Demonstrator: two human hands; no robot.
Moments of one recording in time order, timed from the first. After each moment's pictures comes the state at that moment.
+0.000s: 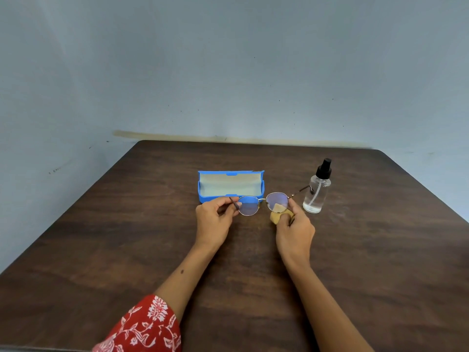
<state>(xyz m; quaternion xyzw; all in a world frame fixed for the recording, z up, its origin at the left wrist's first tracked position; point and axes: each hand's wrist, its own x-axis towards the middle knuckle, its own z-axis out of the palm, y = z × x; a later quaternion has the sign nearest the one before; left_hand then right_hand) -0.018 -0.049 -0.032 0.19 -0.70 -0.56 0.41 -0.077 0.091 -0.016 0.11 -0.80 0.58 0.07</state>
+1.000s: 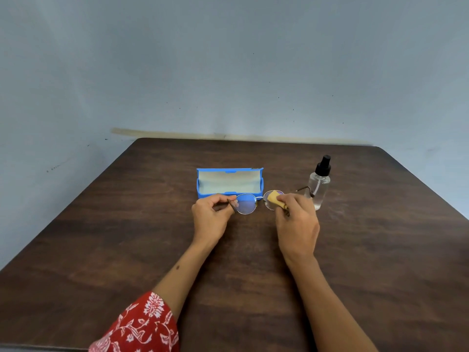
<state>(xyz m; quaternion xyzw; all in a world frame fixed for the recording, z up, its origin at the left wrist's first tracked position) -0.013 -0.047 -0.021 0.24 -0.70 -0.54 0.39 -0.079 0.096 -0.009 0.24 -0.82 0.43 0.29</state>
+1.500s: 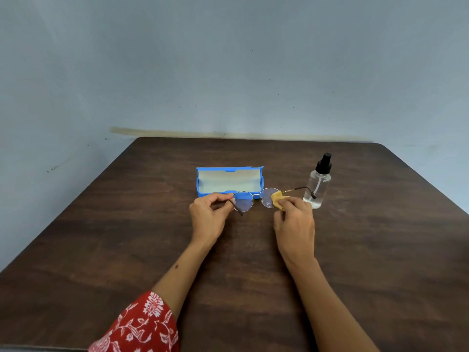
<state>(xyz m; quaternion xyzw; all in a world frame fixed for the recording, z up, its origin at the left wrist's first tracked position) -0.011 -0.048 -0.020 0.26 -0.71 -0.52 0.40 -0.082 0.097 -0.018 0.25 -0.86 0.39 0.20</state>
